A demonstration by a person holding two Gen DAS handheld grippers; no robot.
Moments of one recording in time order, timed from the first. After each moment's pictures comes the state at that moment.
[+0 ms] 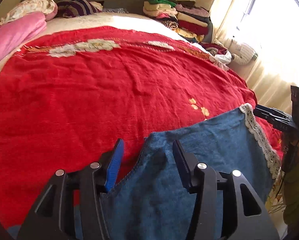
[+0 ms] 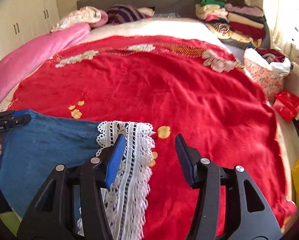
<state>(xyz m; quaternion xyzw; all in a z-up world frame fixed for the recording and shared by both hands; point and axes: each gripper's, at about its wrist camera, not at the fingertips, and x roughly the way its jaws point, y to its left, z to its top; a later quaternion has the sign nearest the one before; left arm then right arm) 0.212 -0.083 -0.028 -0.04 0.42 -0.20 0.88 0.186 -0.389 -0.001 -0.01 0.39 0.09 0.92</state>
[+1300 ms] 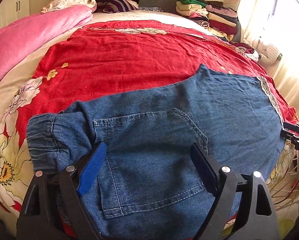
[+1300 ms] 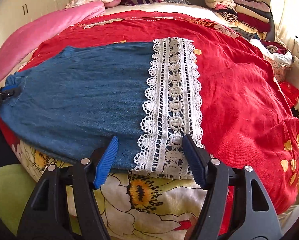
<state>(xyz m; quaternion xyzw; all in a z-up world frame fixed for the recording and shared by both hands) 0.079 0.009 -0.041 -0.03 0.44 -0.08 0.90 0.063 -0.338 -0.043 -0.04 0.44 0.10 0.89</state>
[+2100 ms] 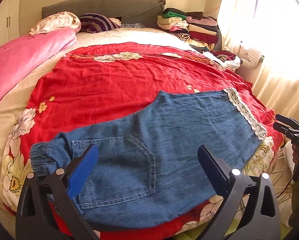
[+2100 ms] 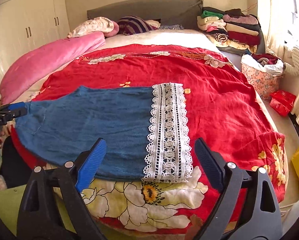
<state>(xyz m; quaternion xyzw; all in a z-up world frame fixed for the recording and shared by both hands) 0.054 -0.034 0.023 -0.01 0.38 -0.14 0.91 0.033 -0.352 0.027 0.00 0.36 0.10 0.93</state>
